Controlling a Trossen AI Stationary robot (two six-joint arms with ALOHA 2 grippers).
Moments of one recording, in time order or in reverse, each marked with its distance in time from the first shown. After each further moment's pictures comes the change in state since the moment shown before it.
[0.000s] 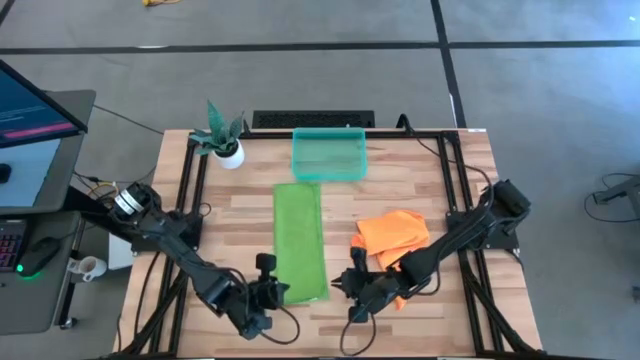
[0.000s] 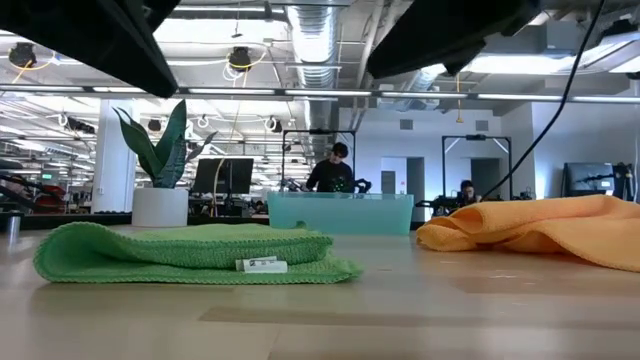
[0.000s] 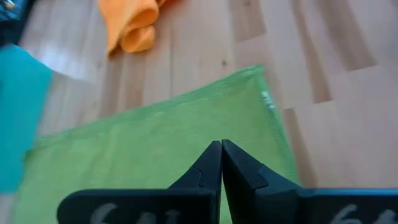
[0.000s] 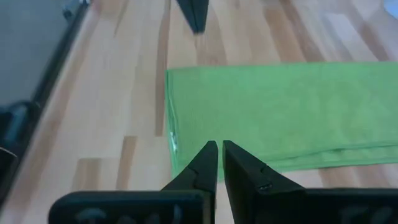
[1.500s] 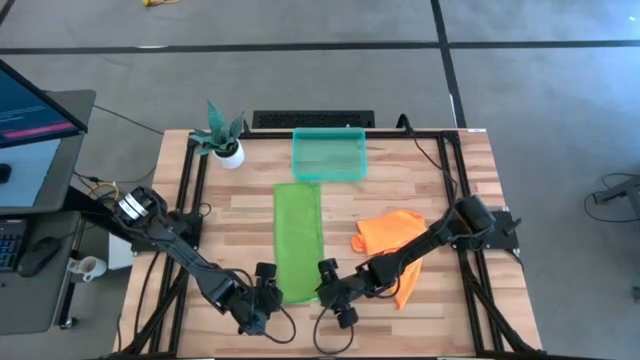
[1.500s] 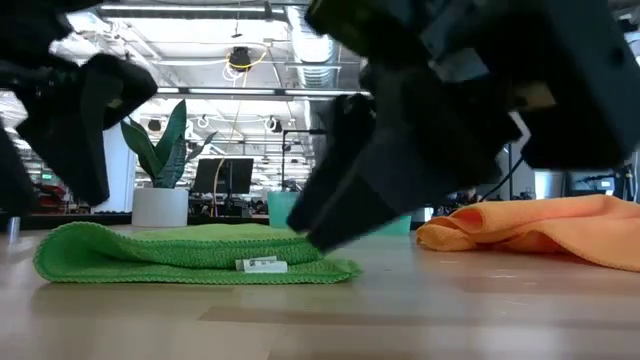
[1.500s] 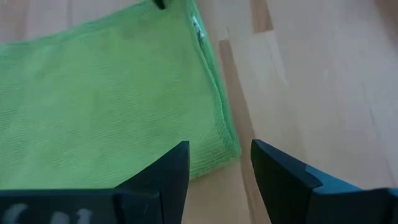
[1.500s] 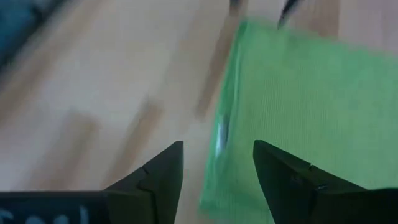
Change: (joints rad) left arm 0.005 0.061 -0.136 0.169 0.277 -0.067; right arm -0.113 0.282 0.110 0.131 -0.364 -0.344
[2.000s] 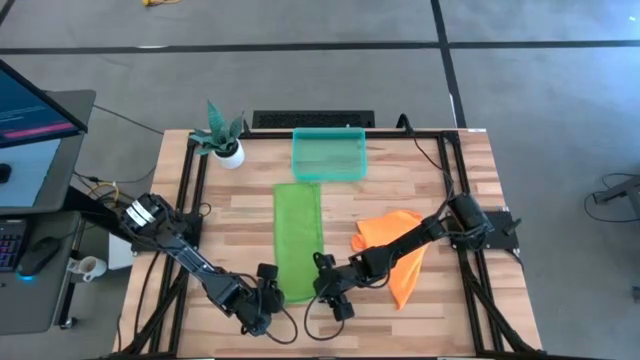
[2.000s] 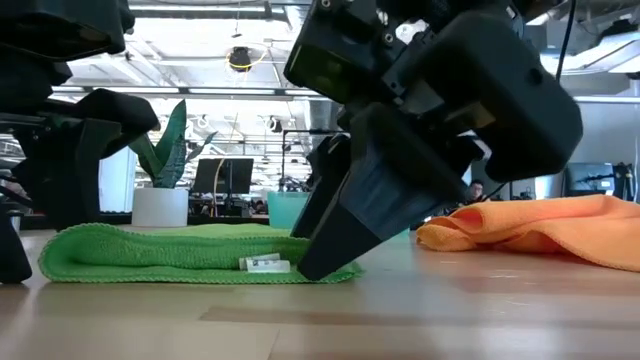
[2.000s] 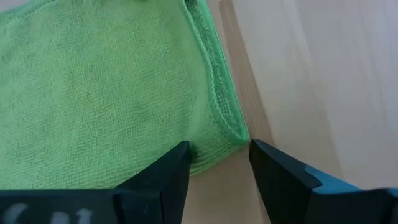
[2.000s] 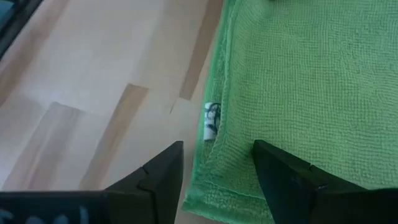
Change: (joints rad) left arm 0.011 0.073 0.002 0.003 0.007 0.020; right arm -0.070 0.041 0.007 -0.025 -0.147 0.079
